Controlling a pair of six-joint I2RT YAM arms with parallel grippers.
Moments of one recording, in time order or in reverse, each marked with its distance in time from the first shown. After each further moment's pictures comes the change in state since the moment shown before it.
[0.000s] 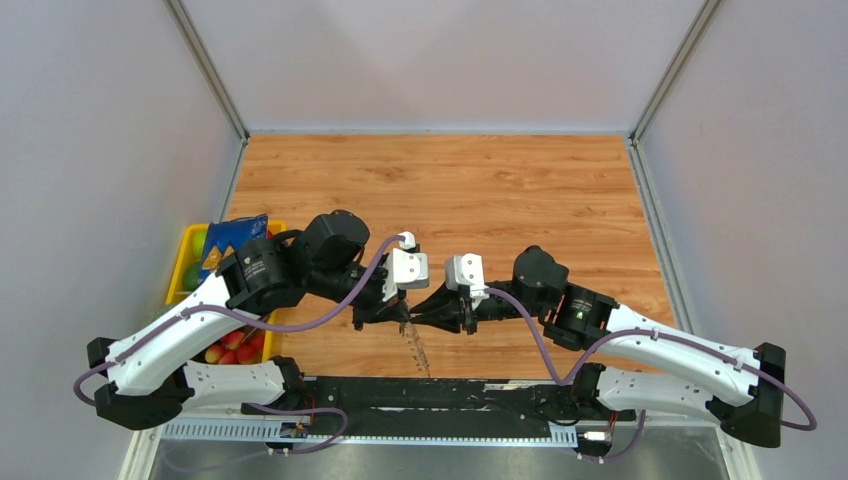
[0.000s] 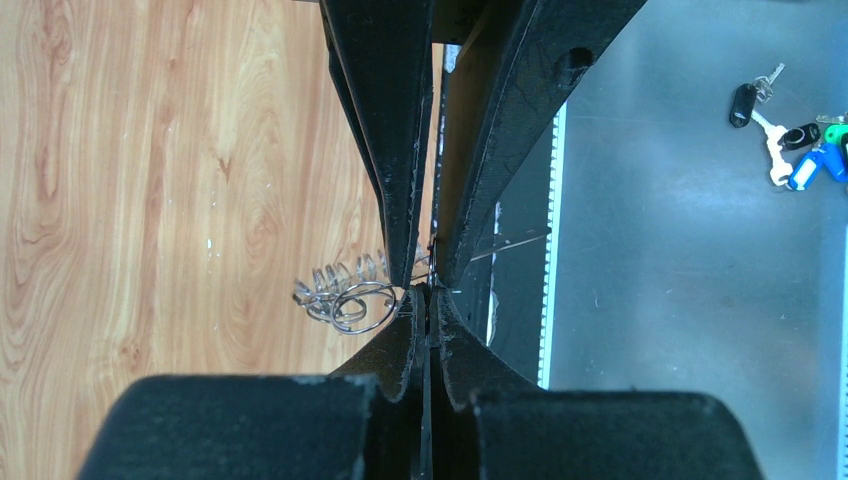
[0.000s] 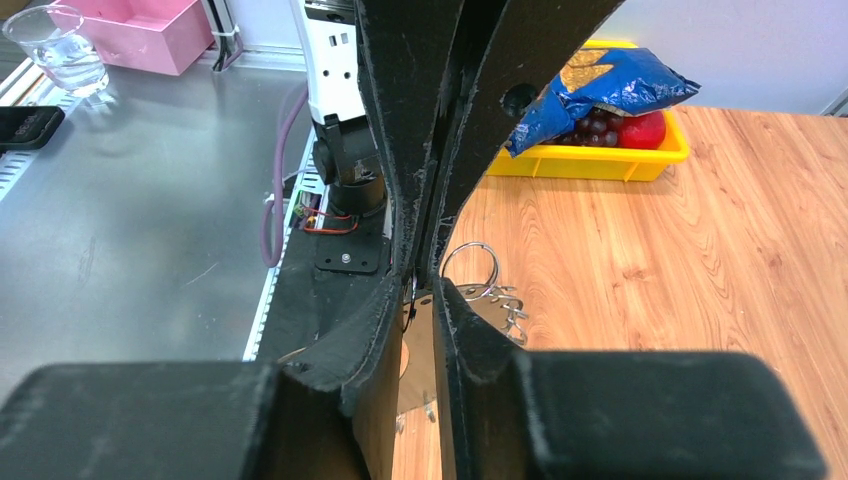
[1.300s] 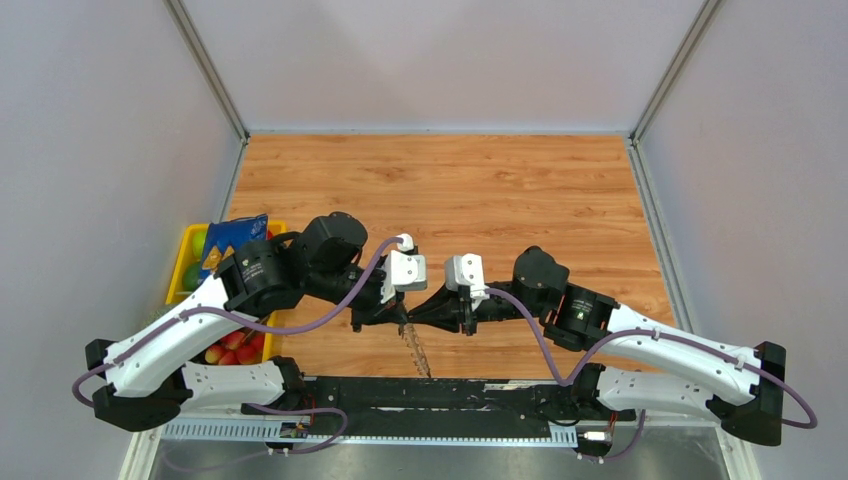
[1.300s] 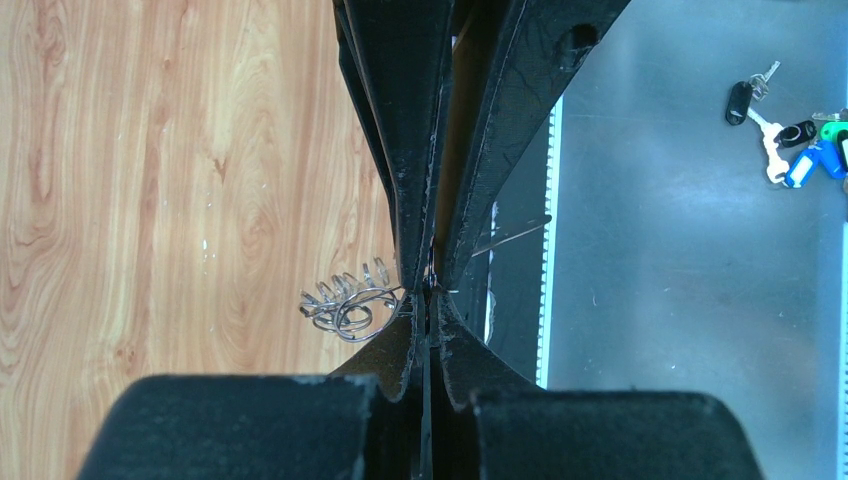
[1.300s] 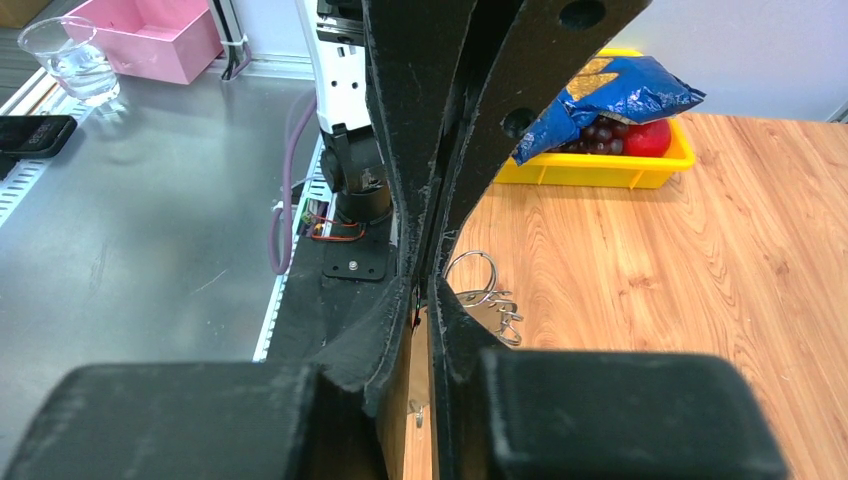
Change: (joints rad) left arm 0.000 -0.014 -0.017 0.006 0.008 0.000; right arm 0.015 0.000 0.013 0.000 0.007 0.014
